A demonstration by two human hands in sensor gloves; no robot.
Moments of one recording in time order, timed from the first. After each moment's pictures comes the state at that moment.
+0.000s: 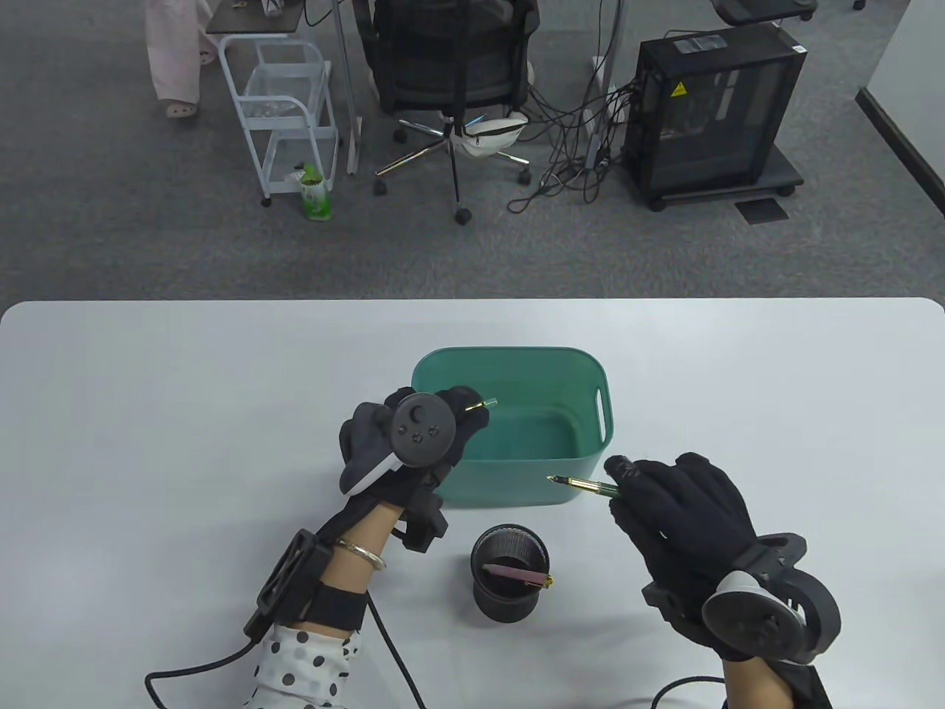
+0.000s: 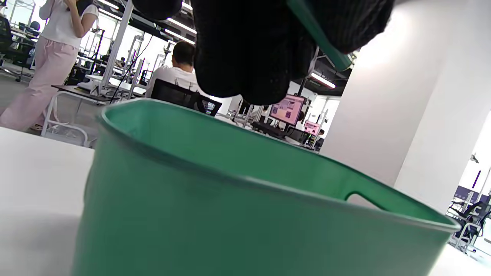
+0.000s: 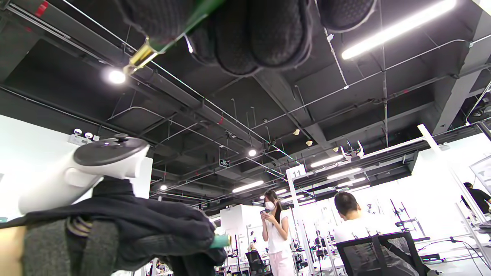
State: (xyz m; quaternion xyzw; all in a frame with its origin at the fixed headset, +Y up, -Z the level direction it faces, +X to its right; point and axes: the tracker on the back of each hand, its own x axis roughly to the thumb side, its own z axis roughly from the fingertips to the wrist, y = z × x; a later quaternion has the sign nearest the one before) left_hand -0.102 -0.612 -0.371 0.04 -0.17 0.19 0.97; right_hand 0.190 -0.577 -0.216 0.22 -0.37 0.88 0.22
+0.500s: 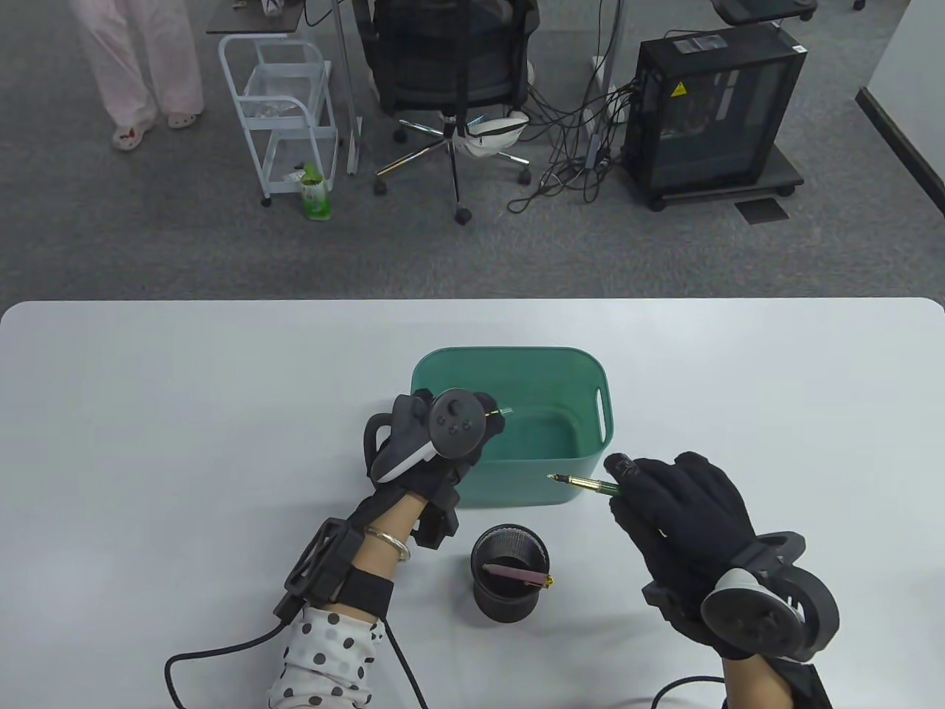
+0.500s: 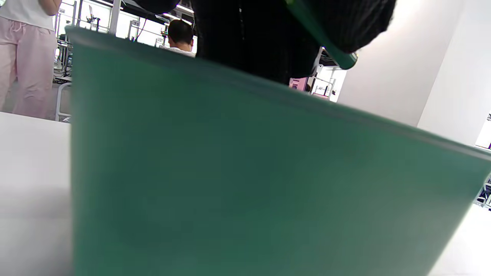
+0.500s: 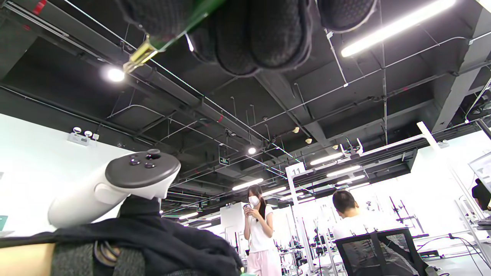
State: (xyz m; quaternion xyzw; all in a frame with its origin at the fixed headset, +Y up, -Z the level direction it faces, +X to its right) left_hand -0.082 -0.636 -0.385 0.00 -0.17 0.14 0.98; right_hand 0.190 -0.578 -0.218 0.22 -0.37 0.88 0.22
